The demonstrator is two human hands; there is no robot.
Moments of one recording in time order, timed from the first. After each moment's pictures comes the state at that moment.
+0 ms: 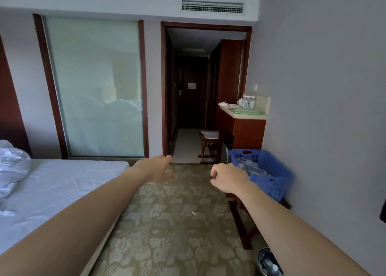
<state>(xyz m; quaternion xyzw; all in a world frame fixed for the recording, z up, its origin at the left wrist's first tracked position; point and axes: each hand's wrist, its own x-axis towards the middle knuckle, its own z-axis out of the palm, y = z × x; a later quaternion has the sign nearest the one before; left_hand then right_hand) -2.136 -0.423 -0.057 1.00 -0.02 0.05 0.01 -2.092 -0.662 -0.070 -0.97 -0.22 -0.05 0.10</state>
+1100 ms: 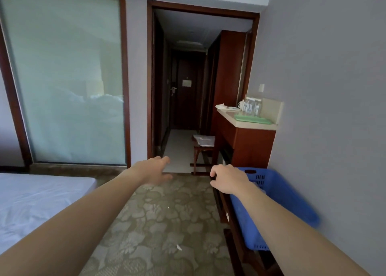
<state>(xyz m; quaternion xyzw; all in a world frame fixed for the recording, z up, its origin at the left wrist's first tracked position) -1.697 -0.369 -0.083 1.00 -0.01 0.04 0.04 -1.653 -0.618 -0.081 -0.97 -0.22 -0.03 0.07</state>
